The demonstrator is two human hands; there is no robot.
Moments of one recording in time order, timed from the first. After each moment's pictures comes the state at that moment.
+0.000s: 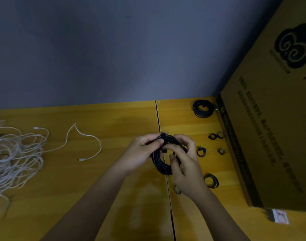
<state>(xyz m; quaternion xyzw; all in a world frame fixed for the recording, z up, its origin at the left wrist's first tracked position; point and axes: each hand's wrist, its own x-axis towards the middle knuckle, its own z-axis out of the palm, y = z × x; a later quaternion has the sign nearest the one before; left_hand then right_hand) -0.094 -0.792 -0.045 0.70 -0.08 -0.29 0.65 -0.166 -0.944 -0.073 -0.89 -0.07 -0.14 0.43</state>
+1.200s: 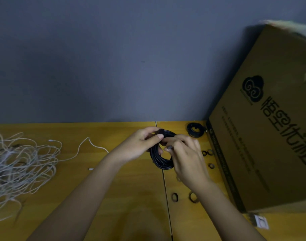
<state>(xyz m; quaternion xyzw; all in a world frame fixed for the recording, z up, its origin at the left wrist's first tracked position) -0.102 -0.753 0.050 0.73 -0.22 -0.23 0.61 -0.177 -0.914 0.046 -0.91 -0.19 -0.31 0.18</state>
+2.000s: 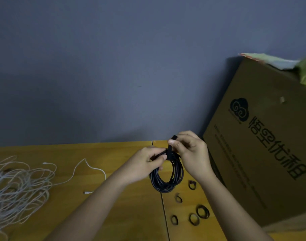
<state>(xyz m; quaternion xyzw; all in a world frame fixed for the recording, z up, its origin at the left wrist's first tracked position) -0.109 -0.757 0.068 0.80 -0.32 -0.13 0.50 -0.142 -0.921 0.091 -0.85 -0.02 -0.24 0.47</state>
